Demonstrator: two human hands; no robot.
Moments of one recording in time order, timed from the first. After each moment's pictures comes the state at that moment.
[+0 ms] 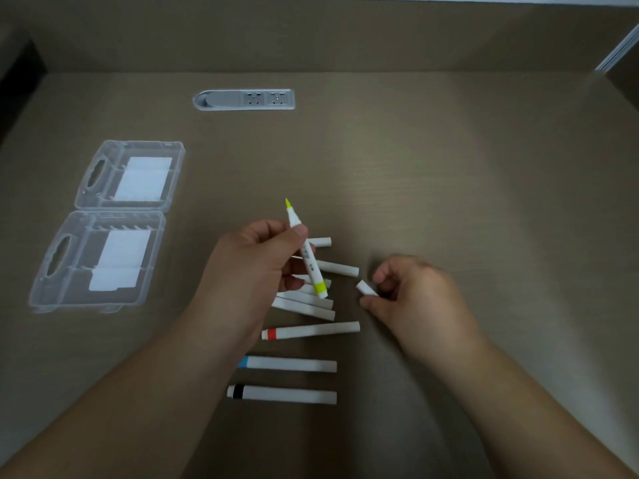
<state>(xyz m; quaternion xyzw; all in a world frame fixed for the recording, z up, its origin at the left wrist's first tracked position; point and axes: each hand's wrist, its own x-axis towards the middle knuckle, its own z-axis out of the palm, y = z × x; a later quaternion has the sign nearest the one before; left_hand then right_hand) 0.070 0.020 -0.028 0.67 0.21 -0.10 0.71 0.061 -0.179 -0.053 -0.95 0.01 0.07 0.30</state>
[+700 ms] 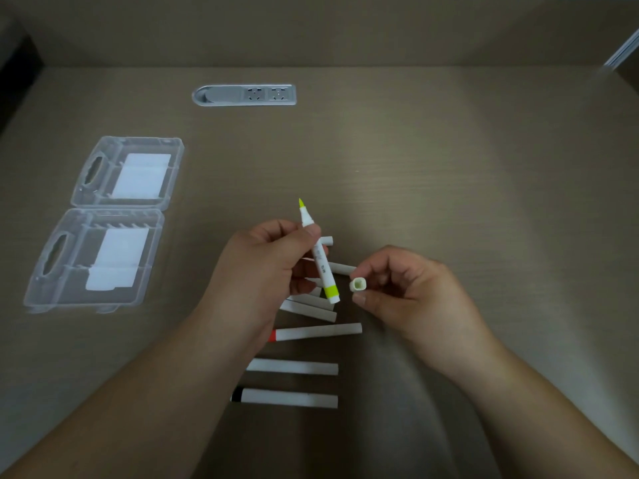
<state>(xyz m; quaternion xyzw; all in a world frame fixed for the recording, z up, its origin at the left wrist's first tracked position) 0.071 0.009 -0.026 0.64 0.21 -0.11 0.73 0.057 -0.170 -0.034 -0.78 -0.03 0.14 0.61</state>
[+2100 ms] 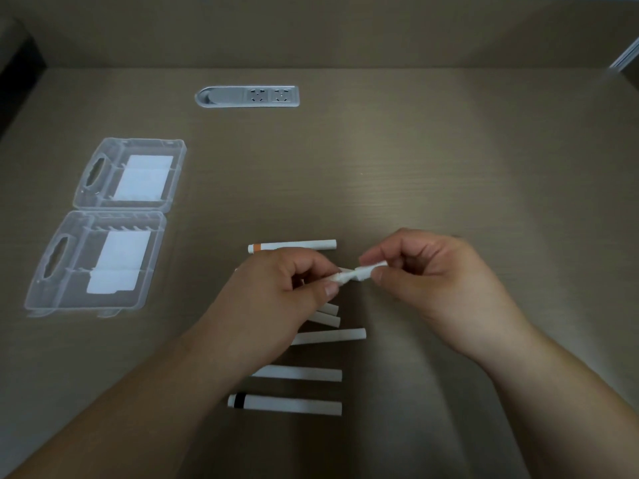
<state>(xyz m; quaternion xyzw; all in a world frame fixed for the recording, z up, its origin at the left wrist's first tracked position) 0.054 0.024 -0.020 0.85 -0.01 -0.14 0.51 0.076 -0.178 -0.018 -0.80 -0.05 0.13 0.58</state>
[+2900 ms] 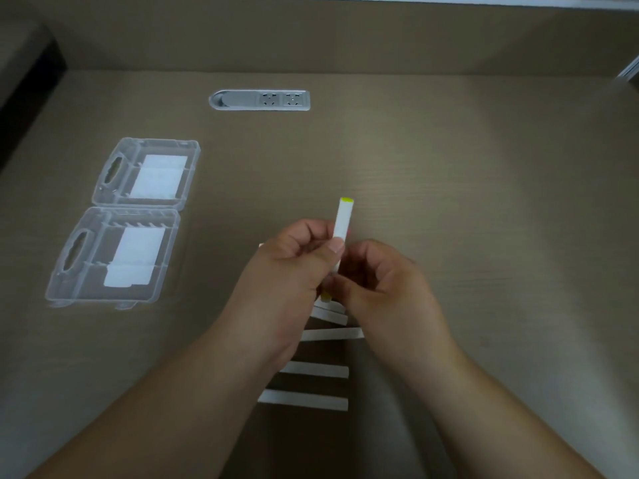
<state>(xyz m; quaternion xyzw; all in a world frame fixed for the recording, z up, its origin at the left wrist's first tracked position) 0.056 0.002 -0.018 0.62 0.16 -0.10 0.76 0.055 -0.122 -0.022 -0.75 0.00 0.11 0.65</state>
